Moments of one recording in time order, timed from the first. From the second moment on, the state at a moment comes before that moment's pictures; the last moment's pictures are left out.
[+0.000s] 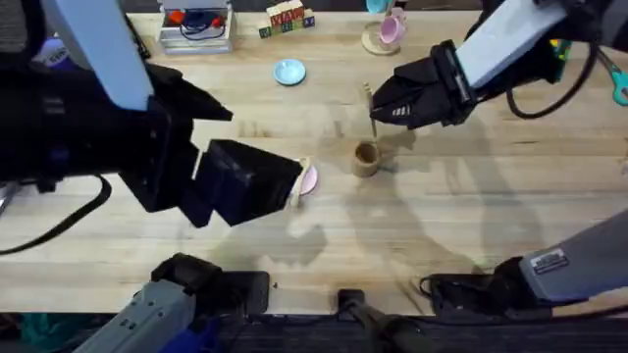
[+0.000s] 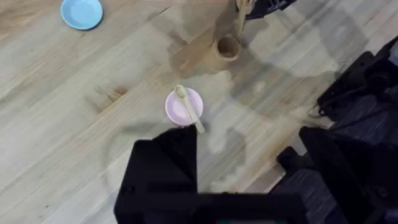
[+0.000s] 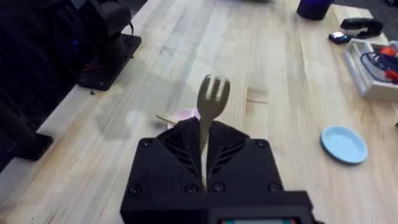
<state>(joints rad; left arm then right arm) -0.30 0.90 1.41 -1.43 0.40 0.21 0.08 1.81 1.32 -1.43 -1.32 -2.02</state>
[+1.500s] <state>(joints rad) -0.30 0.90 1.41 -1.43 0.38 0.21 0.10 2.17 1.31 -1.33 -1.36 -2.02</state>
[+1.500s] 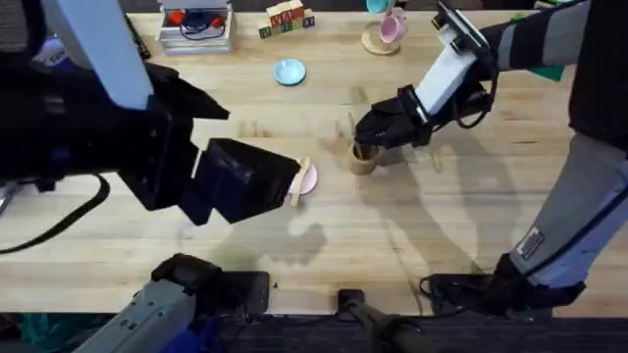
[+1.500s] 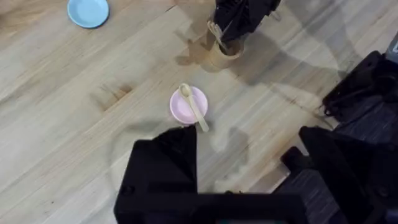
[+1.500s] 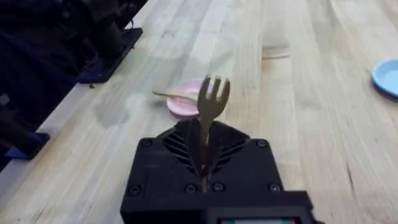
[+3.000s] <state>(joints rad) -0.30 0.90 1.41 -1.43 0.38 0.21 0.09 2.17 1.43 -1.71 -1.44 -2.02</state>
